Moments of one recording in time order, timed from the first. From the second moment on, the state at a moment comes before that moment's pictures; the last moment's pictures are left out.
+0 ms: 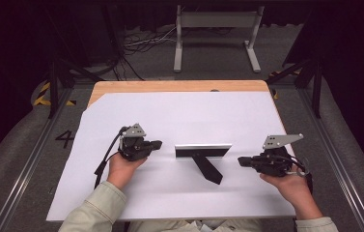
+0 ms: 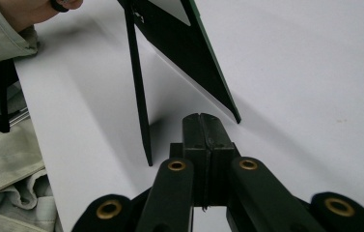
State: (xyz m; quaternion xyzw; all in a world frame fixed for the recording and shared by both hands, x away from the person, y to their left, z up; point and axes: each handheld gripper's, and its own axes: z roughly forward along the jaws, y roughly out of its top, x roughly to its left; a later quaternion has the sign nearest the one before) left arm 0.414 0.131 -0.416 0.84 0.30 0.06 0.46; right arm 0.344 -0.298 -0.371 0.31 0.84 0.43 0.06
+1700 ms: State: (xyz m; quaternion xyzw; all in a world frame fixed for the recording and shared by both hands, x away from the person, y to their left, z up) left arm 0.428 0.068 -0.447 0.88 0.26 -0.03 0.39; right arm 0.334 -0.313 -0.367 0.33 0.83 0.43 0.07
